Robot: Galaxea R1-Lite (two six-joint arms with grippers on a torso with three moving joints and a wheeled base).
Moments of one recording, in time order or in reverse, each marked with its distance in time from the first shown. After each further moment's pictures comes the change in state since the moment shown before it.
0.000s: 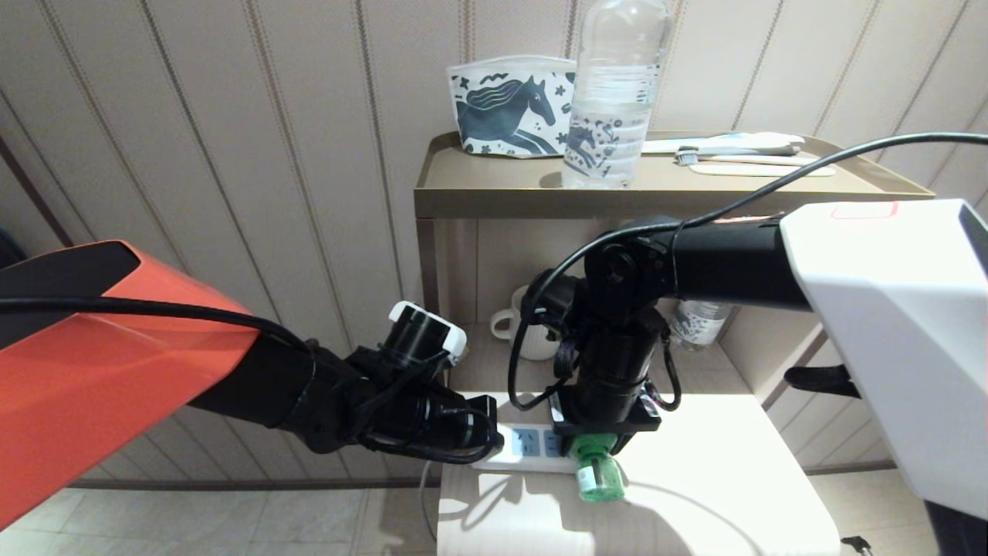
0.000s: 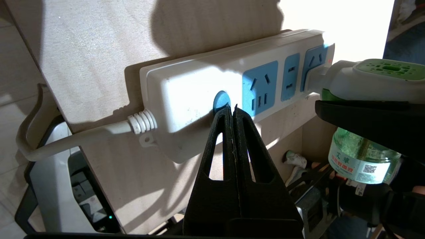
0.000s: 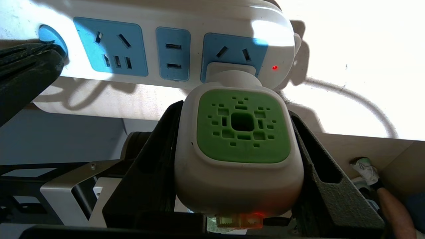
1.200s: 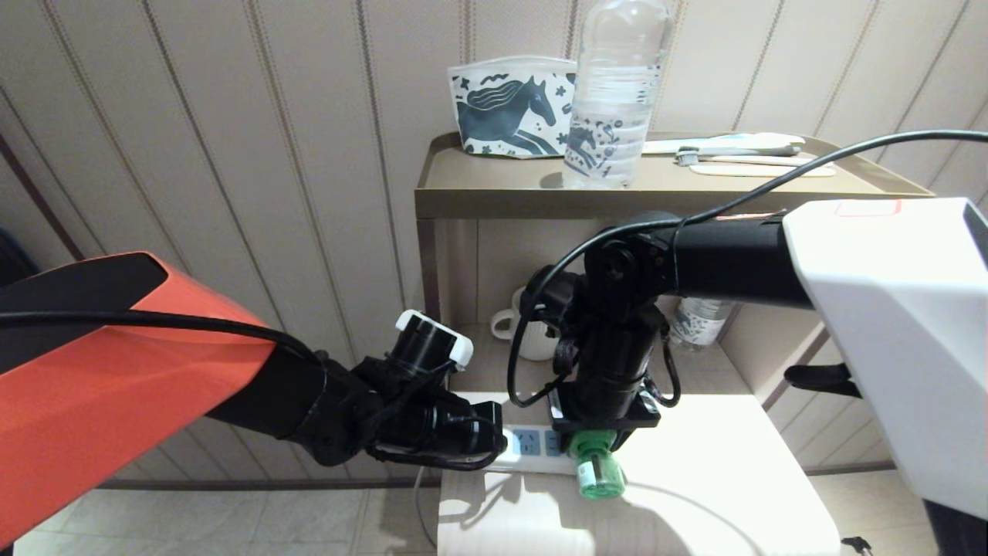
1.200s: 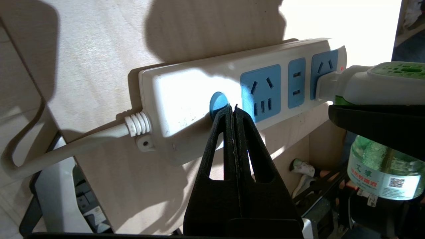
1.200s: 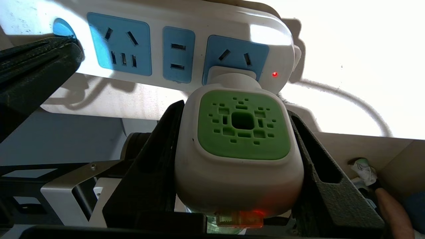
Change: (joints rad) left arm -0.026 0.035 0.032 -0.045 0.052 0.009; right arm 0.007 -0.008 -0.018 0.002 -0.001 -0.001
